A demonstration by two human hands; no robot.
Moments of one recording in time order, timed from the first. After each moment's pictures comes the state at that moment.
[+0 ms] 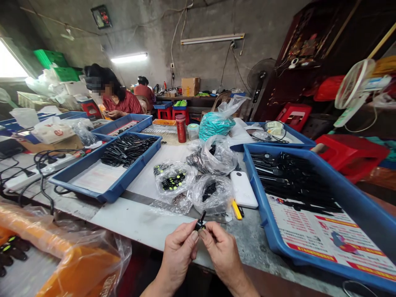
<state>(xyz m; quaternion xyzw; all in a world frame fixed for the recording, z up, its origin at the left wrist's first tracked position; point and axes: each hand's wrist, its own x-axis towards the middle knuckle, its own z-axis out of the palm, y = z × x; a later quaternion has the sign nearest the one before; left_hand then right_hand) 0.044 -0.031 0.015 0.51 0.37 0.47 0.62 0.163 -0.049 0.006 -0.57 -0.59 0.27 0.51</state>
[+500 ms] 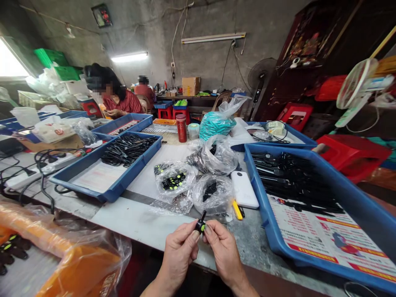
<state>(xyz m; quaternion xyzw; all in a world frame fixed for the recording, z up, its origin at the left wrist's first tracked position) 0.044 -0.031 0.015 0.49 0.37 0.47 0.63 0.161 -0.045 0.001 -0.51 -0.46 0.44 0.57</state>
